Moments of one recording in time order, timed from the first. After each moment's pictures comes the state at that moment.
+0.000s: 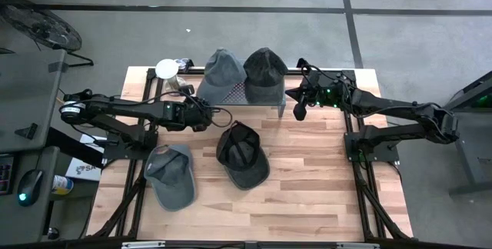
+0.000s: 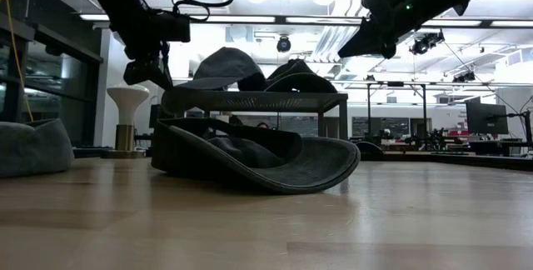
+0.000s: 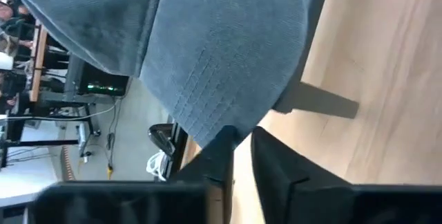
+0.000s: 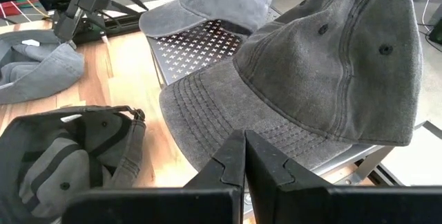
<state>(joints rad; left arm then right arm) 0.06 1.25 0.83 -0.65 -0.83 0.10 -0.42 1.04 0.68 -0.04 -0.01 0.02</state>
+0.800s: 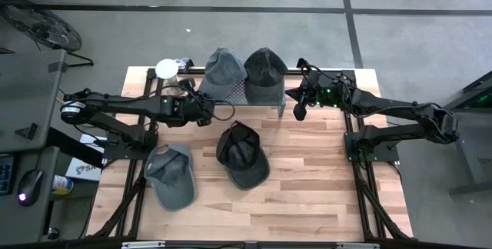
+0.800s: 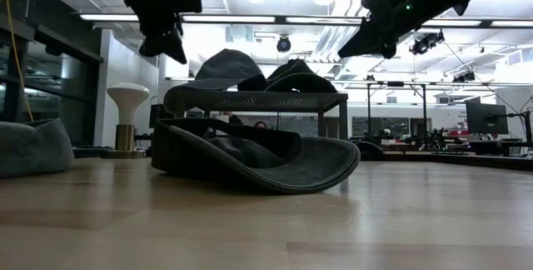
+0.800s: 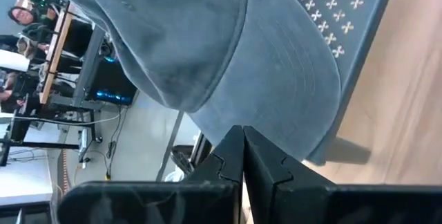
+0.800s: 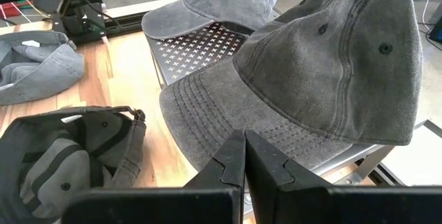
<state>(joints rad) 0.06 1.25 0.99 -0.71 -0.87 0.10 -0.42 1.04 0.68 -0.04 -0.01 0.02</state>
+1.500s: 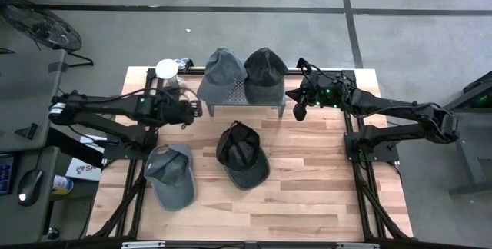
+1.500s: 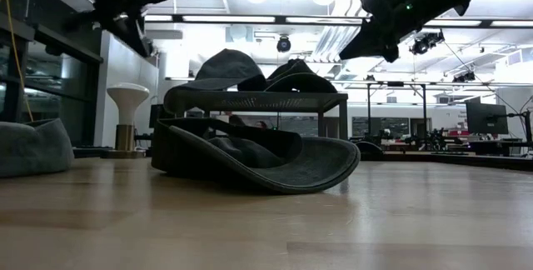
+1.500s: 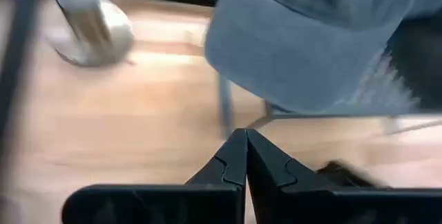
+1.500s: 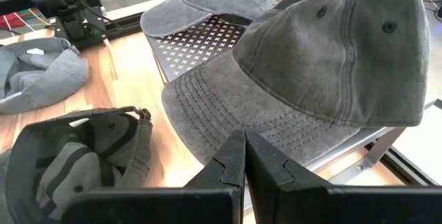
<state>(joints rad) -0.02 1.03 0.96 -1.03 -0.70 -1.49 -0.42 1.04 0.68 -0.06 -0.02 0.11</state>
